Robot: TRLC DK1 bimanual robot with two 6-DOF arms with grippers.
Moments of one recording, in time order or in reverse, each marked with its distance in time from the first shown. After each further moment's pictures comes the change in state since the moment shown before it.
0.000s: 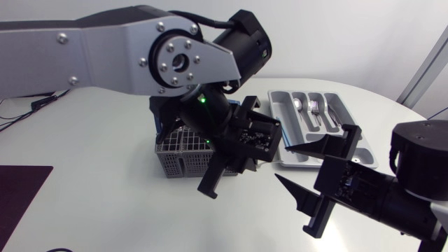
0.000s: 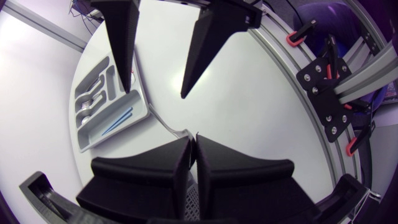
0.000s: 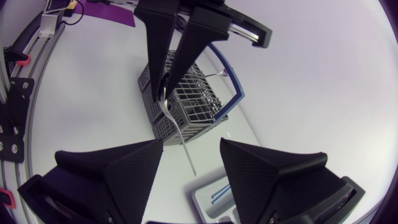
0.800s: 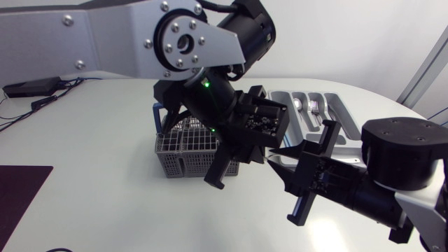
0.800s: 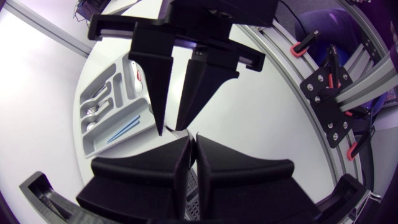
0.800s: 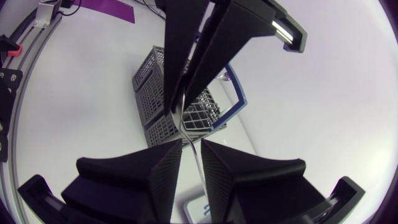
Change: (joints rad) left arm 0.013 0.028 0.073 -0.019 0.044 0.000; right arm 0.000 0.154 -0.016 0.193 0.010 -0.061
